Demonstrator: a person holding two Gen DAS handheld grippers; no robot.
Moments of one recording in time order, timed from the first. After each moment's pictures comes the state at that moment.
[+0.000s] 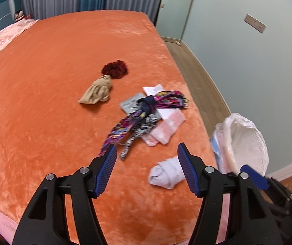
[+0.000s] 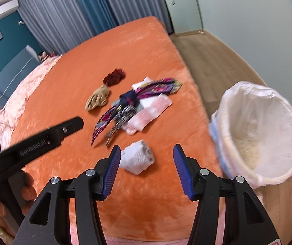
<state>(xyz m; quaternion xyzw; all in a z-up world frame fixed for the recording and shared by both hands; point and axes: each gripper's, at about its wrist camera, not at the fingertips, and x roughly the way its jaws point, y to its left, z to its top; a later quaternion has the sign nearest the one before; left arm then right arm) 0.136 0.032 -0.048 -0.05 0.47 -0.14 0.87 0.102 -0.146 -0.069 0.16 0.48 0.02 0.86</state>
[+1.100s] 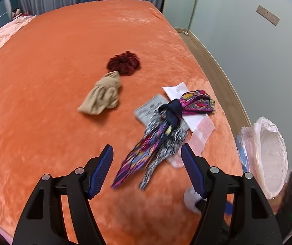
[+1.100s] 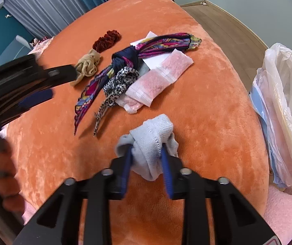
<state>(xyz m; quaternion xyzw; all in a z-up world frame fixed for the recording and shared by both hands) 0.218 0.028 -0.101 -0.02 0.50 -0.13 0.86 0.156 -0.109 -0.165 0.19 0.55 0.03 0.81</state>
